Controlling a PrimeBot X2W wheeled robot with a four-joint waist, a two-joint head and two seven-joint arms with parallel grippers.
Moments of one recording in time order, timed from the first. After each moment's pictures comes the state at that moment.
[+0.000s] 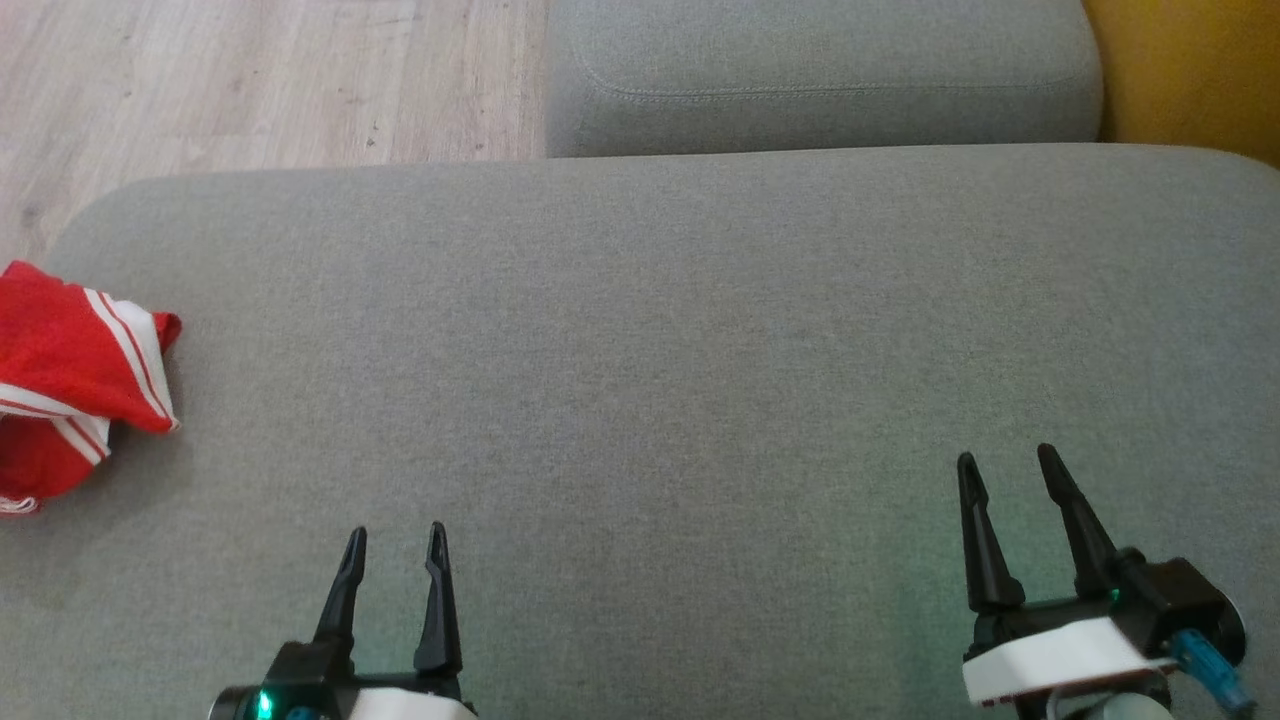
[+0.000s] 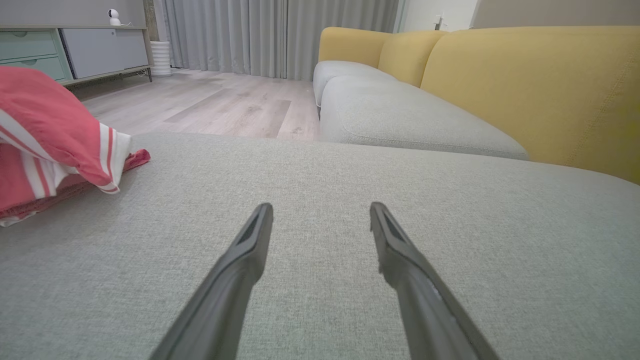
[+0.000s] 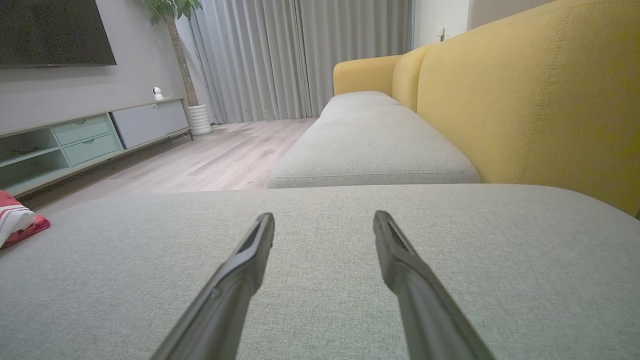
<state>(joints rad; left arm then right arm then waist) 0.07 0.05 -0.20 0.26 -0.21 0.04 -0.25 0.10 -0.04 0.05 0.14 0.11 0.12 -0.25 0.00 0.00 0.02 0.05</state>
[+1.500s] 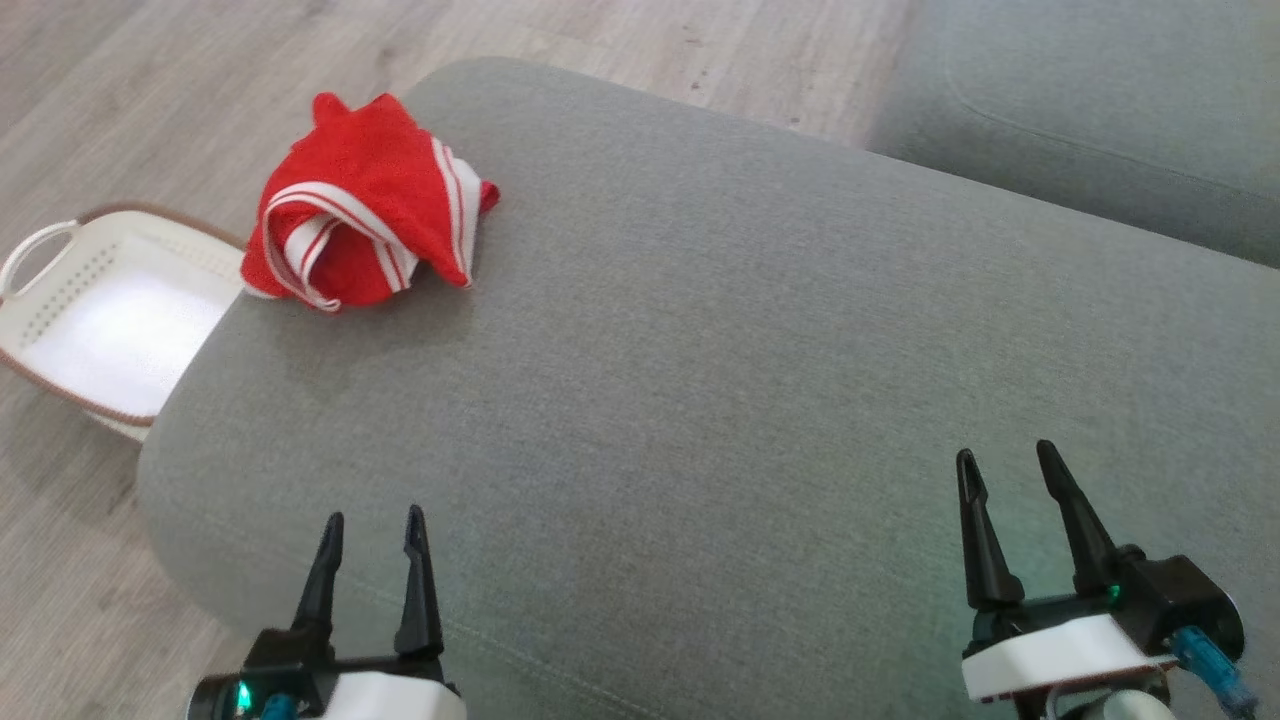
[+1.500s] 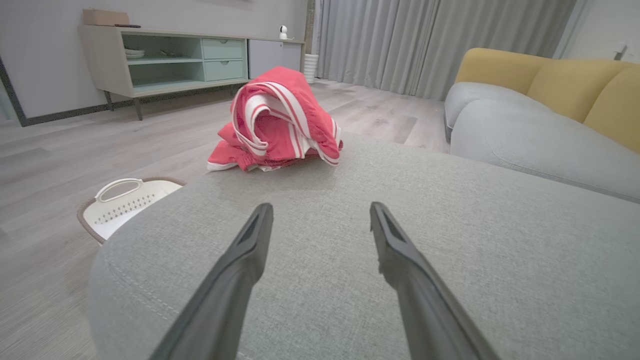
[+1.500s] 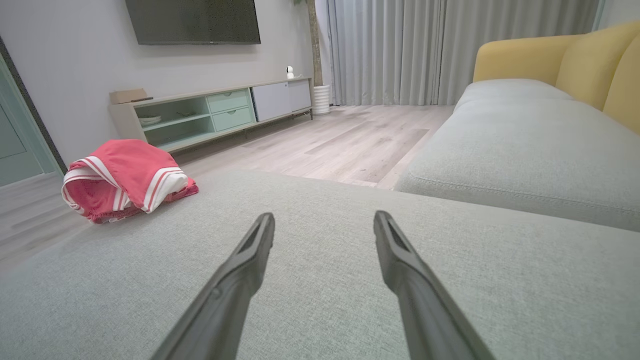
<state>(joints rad) 0.05 0.05 -0.17 0.26 -0.21 0.04 -0.25 0.09 -0.04 0.05 0.14 0.11 0.12 -0.25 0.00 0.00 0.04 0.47</state>
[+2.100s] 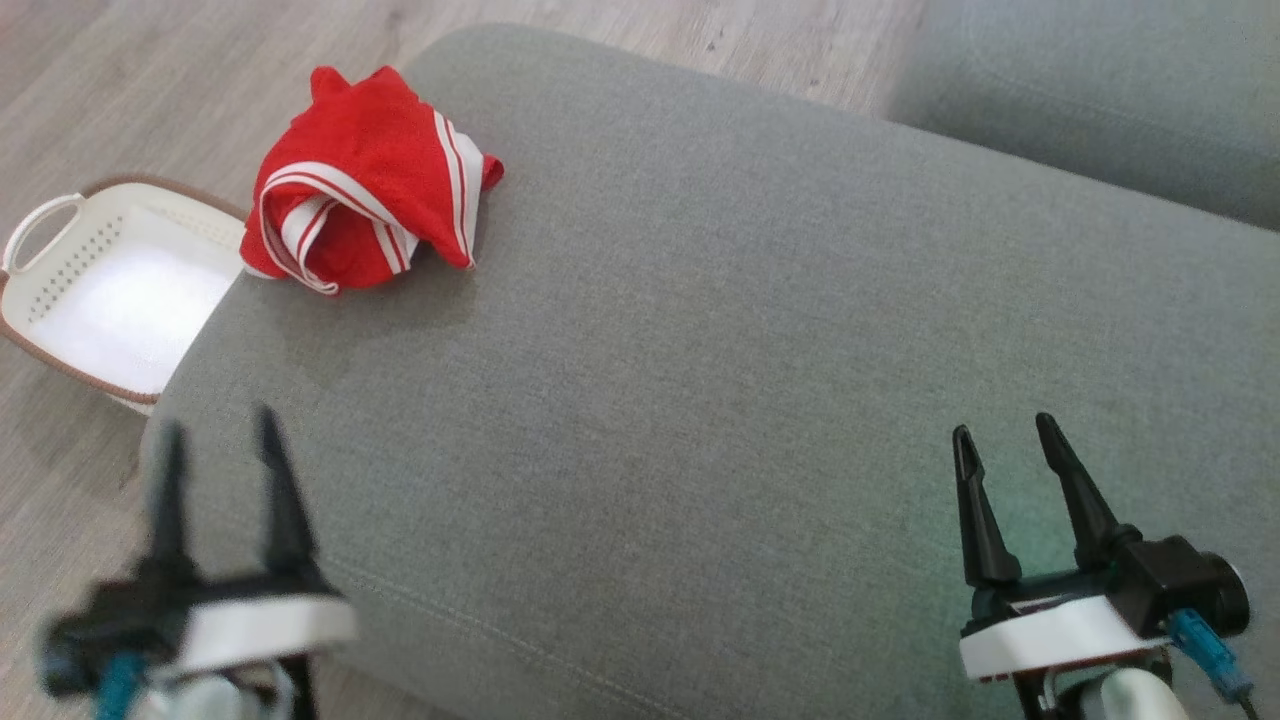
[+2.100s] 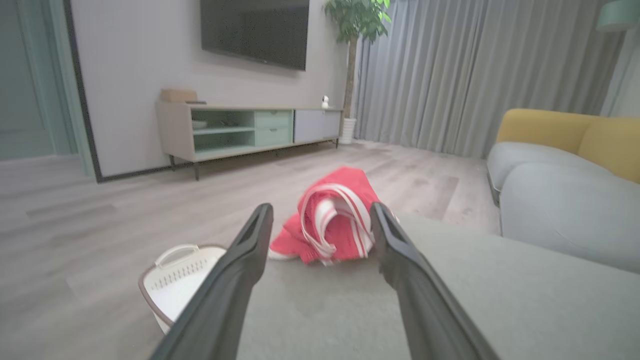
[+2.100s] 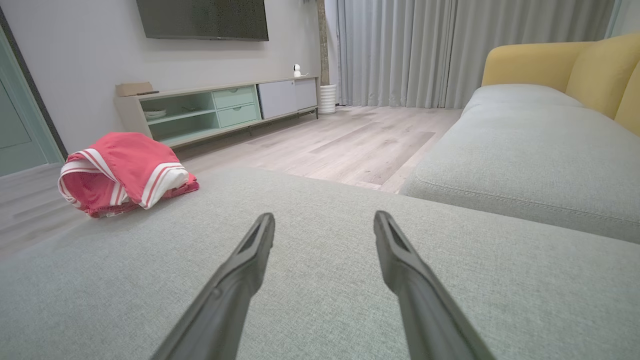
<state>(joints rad) 0.00 0.09 -0.01 0.10 -0.23 0.05 -0.25 0.07 -0.04 0.06 0.11 0.06 0.12 -0.25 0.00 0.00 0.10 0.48</state>
